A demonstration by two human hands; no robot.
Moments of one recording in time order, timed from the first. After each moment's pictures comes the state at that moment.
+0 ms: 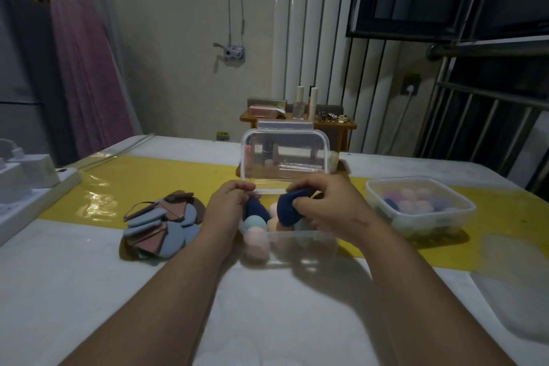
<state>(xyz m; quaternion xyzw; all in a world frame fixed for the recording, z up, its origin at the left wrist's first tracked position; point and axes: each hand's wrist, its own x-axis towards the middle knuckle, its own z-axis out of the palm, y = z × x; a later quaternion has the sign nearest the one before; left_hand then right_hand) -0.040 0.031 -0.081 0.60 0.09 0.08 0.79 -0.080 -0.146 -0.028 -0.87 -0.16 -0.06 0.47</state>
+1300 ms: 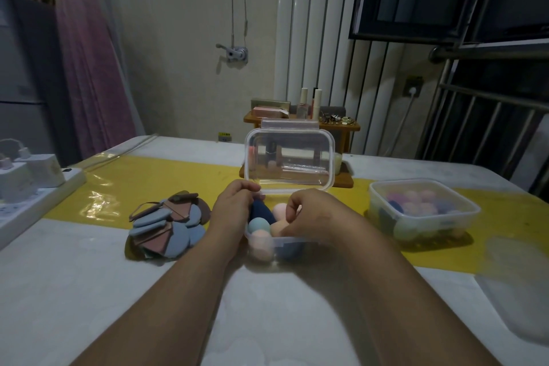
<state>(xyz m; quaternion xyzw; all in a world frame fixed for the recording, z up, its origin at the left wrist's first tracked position) -0.048 0.029 -0.077 0.63 0.08 0.09 0.77 -0.070 -0.115 -0.029 -0.96 -0.06 0.06 0.26</state>
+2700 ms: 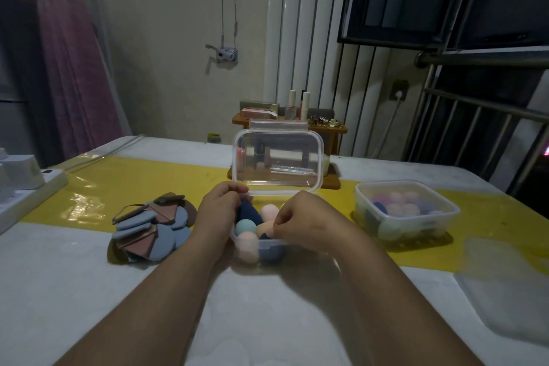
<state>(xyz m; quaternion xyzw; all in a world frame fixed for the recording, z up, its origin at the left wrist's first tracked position) -0.041 0.031 -0.084 0.63 0.07 0.09 0.77 -0.080 -0.119 -0.029 -0.97 -0.07 0.05 0.24</state>
